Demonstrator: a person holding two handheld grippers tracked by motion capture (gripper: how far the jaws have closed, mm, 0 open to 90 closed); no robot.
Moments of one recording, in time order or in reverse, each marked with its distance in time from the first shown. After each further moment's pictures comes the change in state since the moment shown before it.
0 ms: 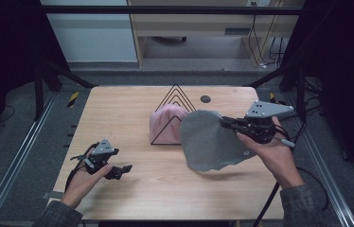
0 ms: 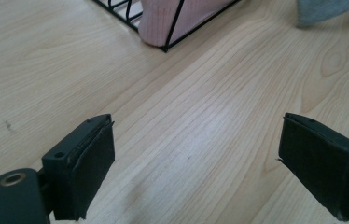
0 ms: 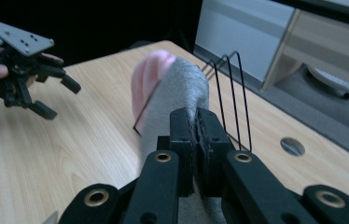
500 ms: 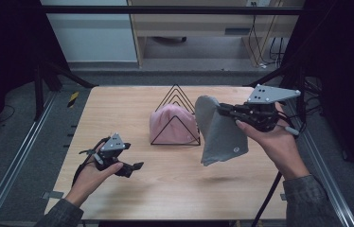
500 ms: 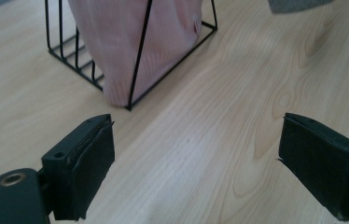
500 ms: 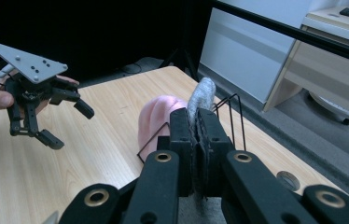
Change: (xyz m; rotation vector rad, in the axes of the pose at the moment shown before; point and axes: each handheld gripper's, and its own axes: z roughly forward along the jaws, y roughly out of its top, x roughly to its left) left arm -0.029 0.052 -0.002 -0.040 -0.043 0.094; right arm 0.003 0.046 -0.011 -0.056 0.023 -0.044
